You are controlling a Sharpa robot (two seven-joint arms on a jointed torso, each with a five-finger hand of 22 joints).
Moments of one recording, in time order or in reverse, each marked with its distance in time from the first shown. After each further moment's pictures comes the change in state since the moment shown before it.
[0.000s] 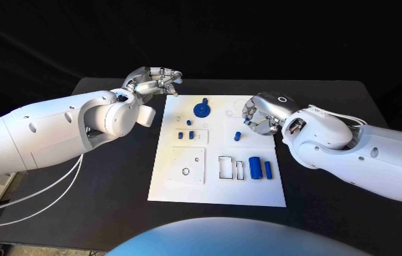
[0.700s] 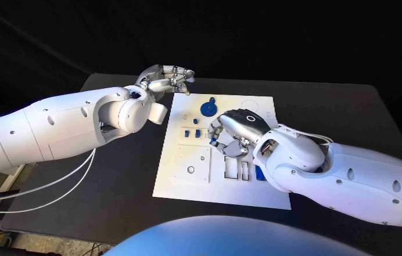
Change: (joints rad) left arm 0.000 0.025 0.000 -0.004 0.000 0.001 -0.001; left_hand 0.000 0.000 0.000 0.000 0.000 0.000 0.000 0.000 -0.001 0.000 0.000 -0.004 -0.001 0.000 0.000 -0.002 0.000 0.000 0.000 0.000 0.000 -0.001; right arm -0.069 0.141 -0.006 0.074 0.030 -0.017 0.045; right_hand 0.003 0.003 0.001 -0.001 0.011 -0.003 0.003 0.000 0.003 0.000 0.000 -0.011 0.000 0.000 0.000 0.000 0.000 0.000 0.000 0.000 0.000 0.001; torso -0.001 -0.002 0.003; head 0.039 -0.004
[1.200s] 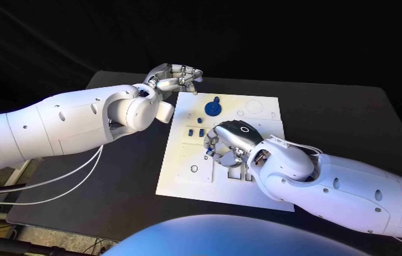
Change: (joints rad) left arm 0.000 0.013 0.000 -0.002 -0.011 0.002 0.000; left_hand -0.004 -0.004 0.000 0.000 0.000 0.000 0.000 0.000 0.000 0.000 0.000 0.000 -0.001 0.000 0.000 0.000 -0.001 0.000 0.000 0.000 0.000 -0.001; right arm -0.062 0.065 -0.004 -0.059 0.001 0.001 0.021; right_hand -0.004 0.004 0.003 -0.003 0.012 -0.003 0.003 0.000 0.001 0.000 0.000 -0.002 0.000 0.000 0.000 0.000 0.000 0.000 0.000 0.000 -0.004 0.000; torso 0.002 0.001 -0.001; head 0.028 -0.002
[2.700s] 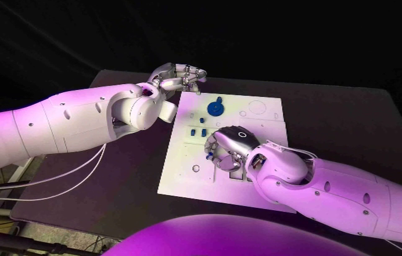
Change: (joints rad) left arm 0.000 0.001 0.000 -0.001 -0.010 0.003 -0.001; left_hand -0.006 -0.006 0.003 -0.003 0.000 -0.004 0.004 0.000 -0.001 0.000 0.000 0.000 -0.003 0.000 0.000 0.000 0.000 0.000 0.000 0.000 -0.004 -0.003; right arm -0.031 0.043 -0.005 -0.064 -0.015 0.022 0.009; right_hand 0.000 0.000 0.003 -0.003 0.006 -0.003 0.003 -0.002 0.004 -0.004 0.004 -0.006 0.003 0.000 0.000 0.000 0.000 0.000 0.000 0.000 0.000 0.000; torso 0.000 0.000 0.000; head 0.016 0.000
